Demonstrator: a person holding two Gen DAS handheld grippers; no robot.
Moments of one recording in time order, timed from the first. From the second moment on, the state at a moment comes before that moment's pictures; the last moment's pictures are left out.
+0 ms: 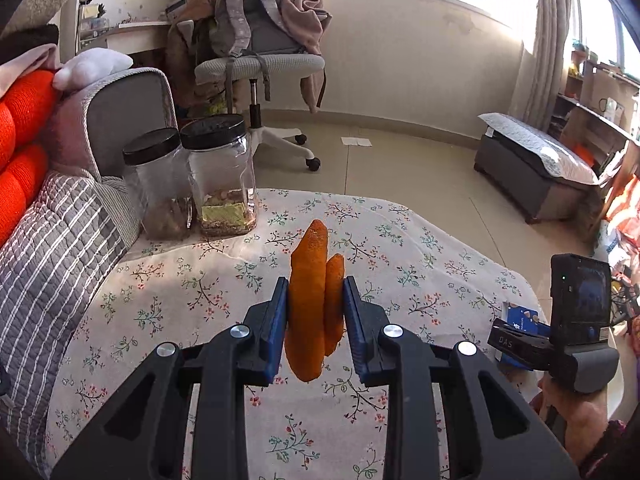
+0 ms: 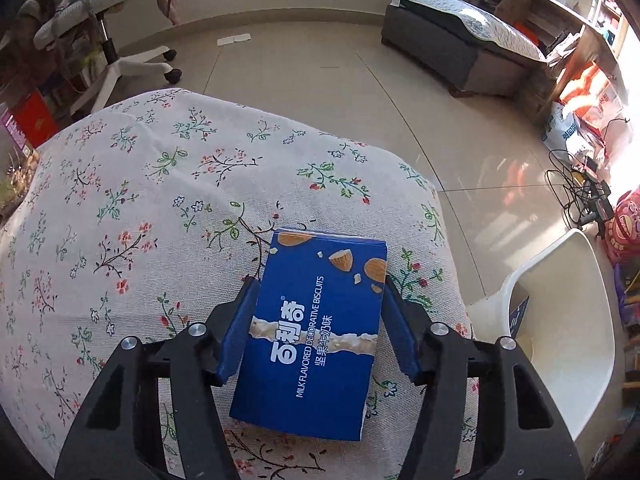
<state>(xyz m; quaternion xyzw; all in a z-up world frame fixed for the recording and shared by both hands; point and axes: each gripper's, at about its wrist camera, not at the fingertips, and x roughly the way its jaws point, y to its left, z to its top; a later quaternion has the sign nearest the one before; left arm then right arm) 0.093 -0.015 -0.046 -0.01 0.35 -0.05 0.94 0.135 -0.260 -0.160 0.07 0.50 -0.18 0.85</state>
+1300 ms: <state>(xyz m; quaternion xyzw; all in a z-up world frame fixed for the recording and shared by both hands) 0.015 -0.213 0.041 0.04 0.28 -0.21 0.94 -0.042 -0.458 -0.019 0.14 0.36 -0.25 0.89</state>
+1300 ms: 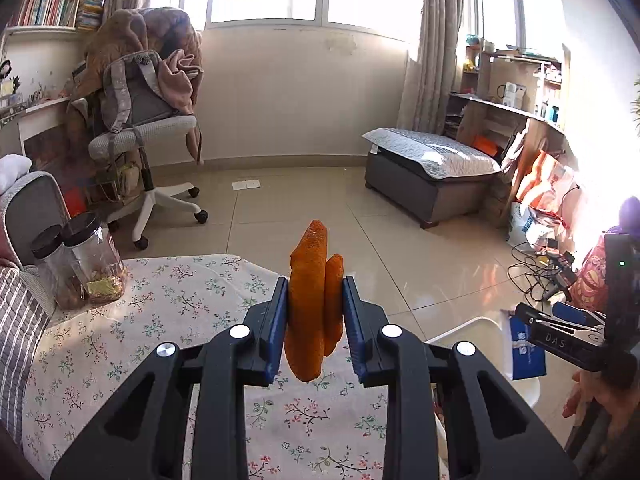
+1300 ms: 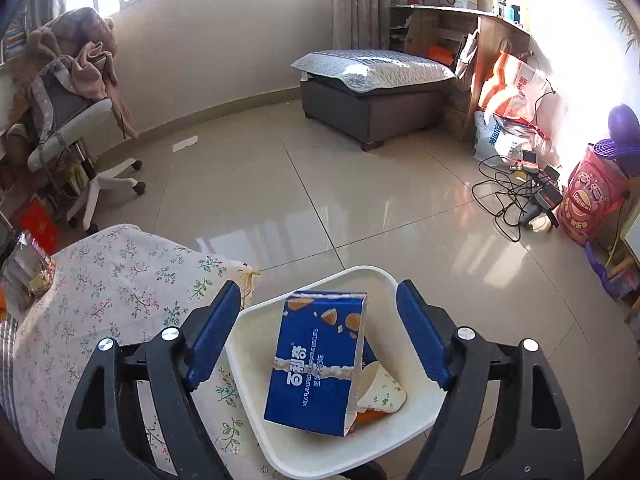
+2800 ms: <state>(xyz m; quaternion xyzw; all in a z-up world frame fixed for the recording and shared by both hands) -0.040 -0.277 0.079 0.07 0.22 -0.17 0.96 -0.142 -0.431 0.051 0.13 0.13 -0.35 0.92</state>
